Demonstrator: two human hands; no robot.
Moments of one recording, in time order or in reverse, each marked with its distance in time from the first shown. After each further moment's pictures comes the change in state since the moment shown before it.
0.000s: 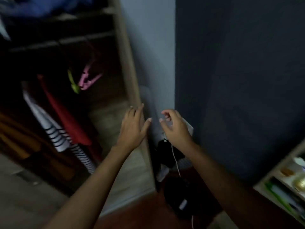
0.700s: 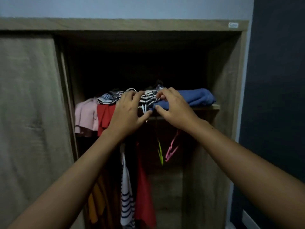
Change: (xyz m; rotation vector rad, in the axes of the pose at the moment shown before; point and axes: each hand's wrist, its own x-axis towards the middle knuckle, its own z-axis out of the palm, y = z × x) left_hand 0.135 -0.177 -0.379 0.468 0.572 0.168; right_hand 0.245 -0.363 0.156 -0.136 -0.128 -0.732
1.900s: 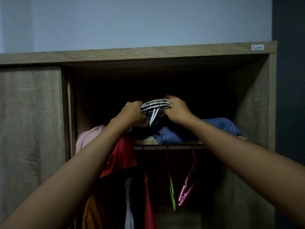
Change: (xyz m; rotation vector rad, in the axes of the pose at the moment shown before) left_hand 0.131 -0.059 0.022 0.043 -0.395 -0.368; right_hand 0.146 0.065 0.037 0.147 0.063 0.195
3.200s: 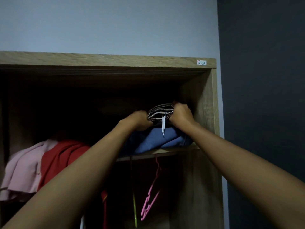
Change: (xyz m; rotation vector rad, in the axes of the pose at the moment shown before) left_hand 0.039 0.145 0.052 -0.063 -0.258 0.145; right_hand -0.013 0.088 -0.113 -0.479 0.150 0.232
